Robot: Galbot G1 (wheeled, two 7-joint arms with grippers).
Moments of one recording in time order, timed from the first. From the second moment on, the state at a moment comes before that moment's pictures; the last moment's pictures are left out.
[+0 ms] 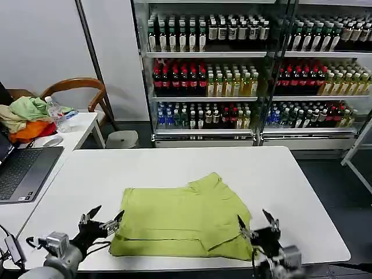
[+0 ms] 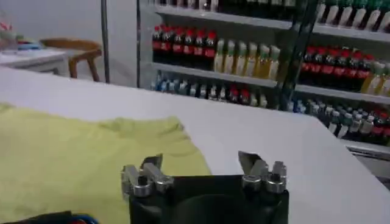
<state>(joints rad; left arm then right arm) 1.52 -0.91 -0.59 -2.09 -0.65 0.41 -0.06 -1.37 1.05 0.32 2.11 0.42 -0.45 0.26</state>
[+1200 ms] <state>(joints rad) 0.98 -0.92 -0.24 -1.53 -0.67 0.36 0.03 -0.70 1.30 0.00 1.41 0.56 -0.51 0.27</state>
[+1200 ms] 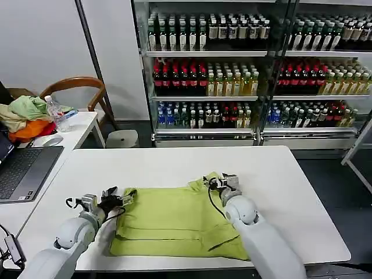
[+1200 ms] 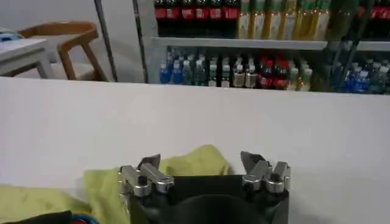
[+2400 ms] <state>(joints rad) 1.07 -0.90 -0.29 -1.61 -0.67 0.34 0.12 -0.75 1.24 0.03 1.54 0.60 -0.52 0.27</state>
